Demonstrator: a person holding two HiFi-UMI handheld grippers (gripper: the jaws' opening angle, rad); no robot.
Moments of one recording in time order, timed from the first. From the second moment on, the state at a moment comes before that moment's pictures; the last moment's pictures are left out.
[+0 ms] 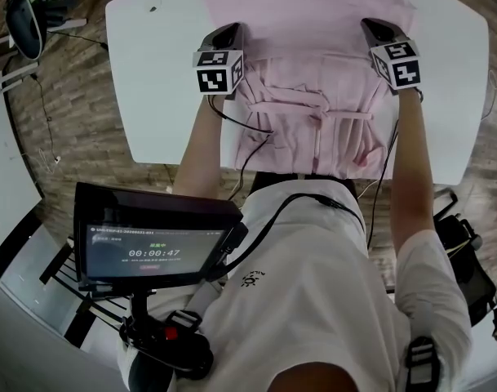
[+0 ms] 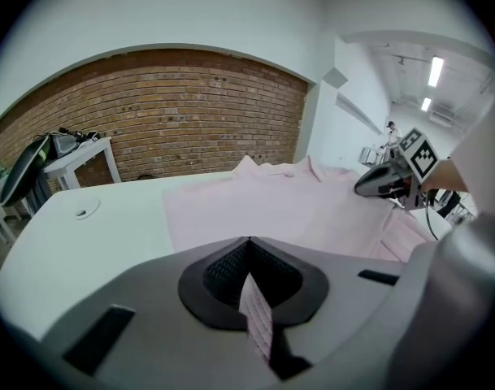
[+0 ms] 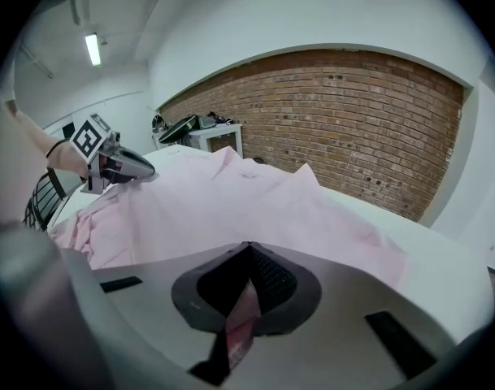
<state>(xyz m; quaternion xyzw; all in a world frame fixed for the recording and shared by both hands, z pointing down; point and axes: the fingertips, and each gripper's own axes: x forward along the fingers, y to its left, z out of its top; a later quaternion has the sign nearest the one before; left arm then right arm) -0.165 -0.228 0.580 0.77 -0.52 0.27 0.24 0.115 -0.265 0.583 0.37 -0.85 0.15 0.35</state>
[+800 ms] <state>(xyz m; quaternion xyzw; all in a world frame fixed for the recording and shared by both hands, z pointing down) -0.154 -0.262 0.549 0.81 -0.47 0.26 0.24 0.107 -0.294 0.536 0.38 -0.88 0.14 0.27</state>
